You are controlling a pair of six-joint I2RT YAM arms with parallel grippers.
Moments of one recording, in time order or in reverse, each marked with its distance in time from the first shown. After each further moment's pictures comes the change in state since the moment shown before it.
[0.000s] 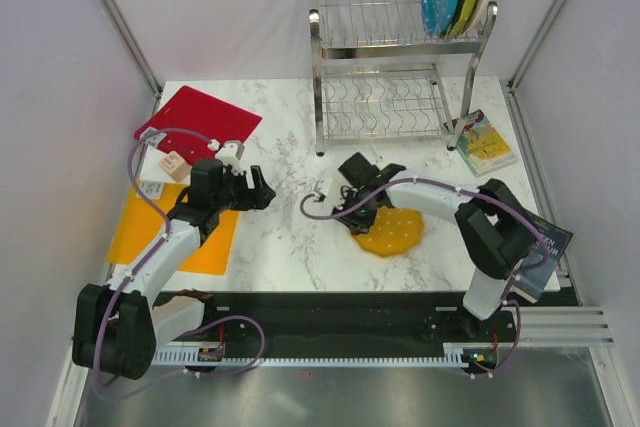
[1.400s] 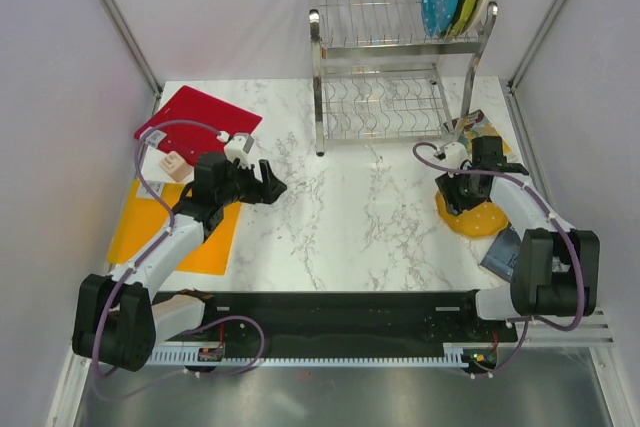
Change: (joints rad) left arm -0.036 0.045 0.032 0.104 0.091 0.010; right arm -0.716 -0.366 -0.234 -0.045 0.084 -0.020
